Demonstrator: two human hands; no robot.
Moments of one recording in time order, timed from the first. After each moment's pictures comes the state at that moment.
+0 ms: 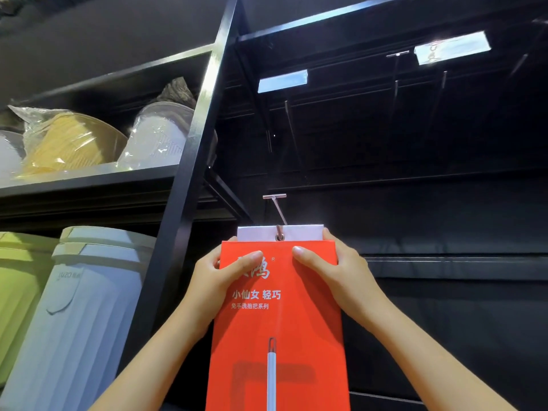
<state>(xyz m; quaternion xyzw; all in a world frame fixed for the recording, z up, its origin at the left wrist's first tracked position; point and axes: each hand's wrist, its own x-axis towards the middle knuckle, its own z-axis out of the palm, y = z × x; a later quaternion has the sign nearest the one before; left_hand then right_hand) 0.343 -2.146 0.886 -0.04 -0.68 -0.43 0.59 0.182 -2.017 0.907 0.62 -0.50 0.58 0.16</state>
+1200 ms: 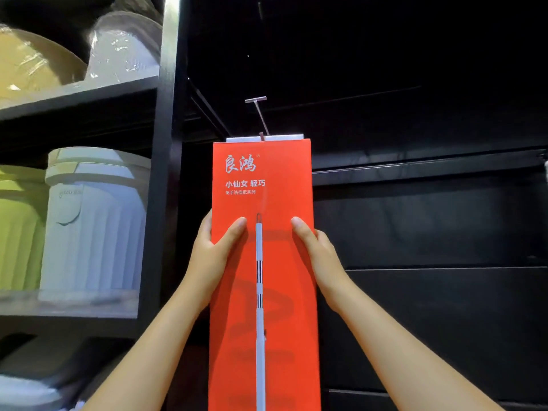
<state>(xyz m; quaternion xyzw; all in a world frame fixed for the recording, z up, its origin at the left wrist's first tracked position) 0.338 -2.144 0.762 0.00 -0.67 -0.44 0.60 0.187 -2.045 0.757 0.47 -0.52 0.71 -0.05</state>
